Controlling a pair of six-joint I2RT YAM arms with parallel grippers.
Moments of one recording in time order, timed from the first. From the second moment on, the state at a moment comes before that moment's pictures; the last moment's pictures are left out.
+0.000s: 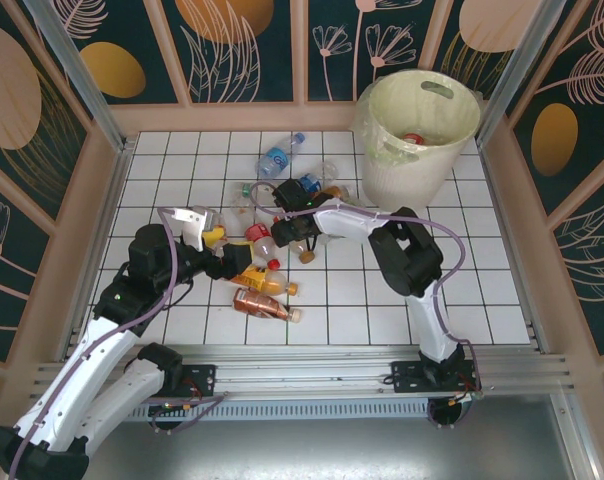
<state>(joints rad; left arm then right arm) -0.43 0.70 0.71 -0.37 0.37 -0.32 0.77 2.16 1.58 -0.53 0.06 0.25</state>
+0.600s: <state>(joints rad) -0.43 0.70 0.71 -0.37 0.38 -0.32 0.77 2.10 1.56 -0.53 0.08 0.25</state>
